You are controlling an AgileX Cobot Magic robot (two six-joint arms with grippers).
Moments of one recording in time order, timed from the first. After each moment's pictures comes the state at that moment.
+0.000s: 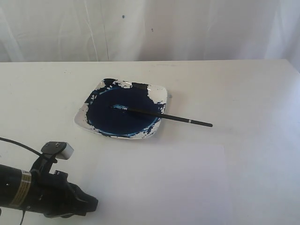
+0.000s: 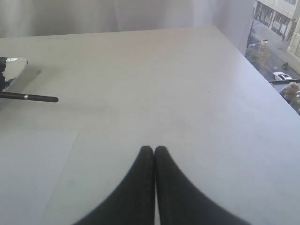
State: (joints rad) left arm -0.37 1.67 -0.40 1.34 -0.62 -1.35; right arm 0.09 0.00 0.00 0.00 0.36 0.00
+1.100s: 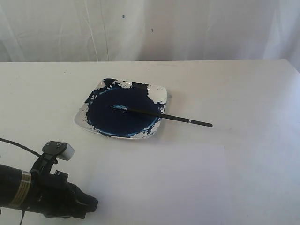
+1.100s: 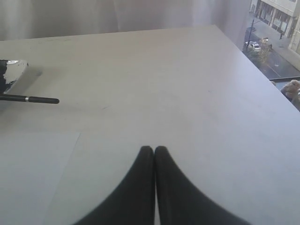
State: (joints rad) left arm -0.37 1.67 -0.40 1.35 -0.62 -1.31; right arm 0.09 0.00 0.00 0.00 0.36 0.02
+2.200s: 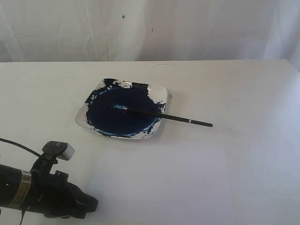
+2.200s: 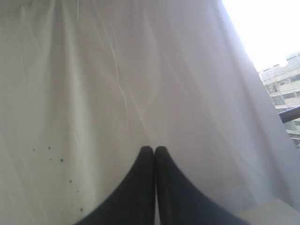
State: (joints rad) left arm -0.37 1.67 -0.40 1.35 -0.62 -1.31; right arm 0.09 0.00 0.00 0.03 -0.36 0.31
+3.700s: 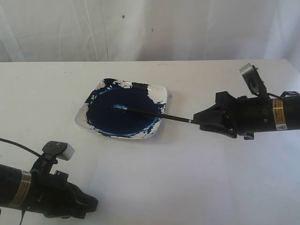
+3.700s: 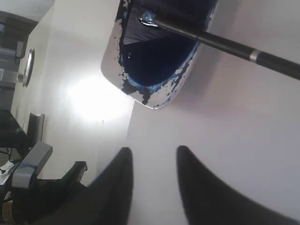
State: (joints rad) left arm -0.37 1.67 -0.40 1.35 -0.62 -1.31; right arm 0.09 1.77 -0.80 -1.63 -0.99 1.93
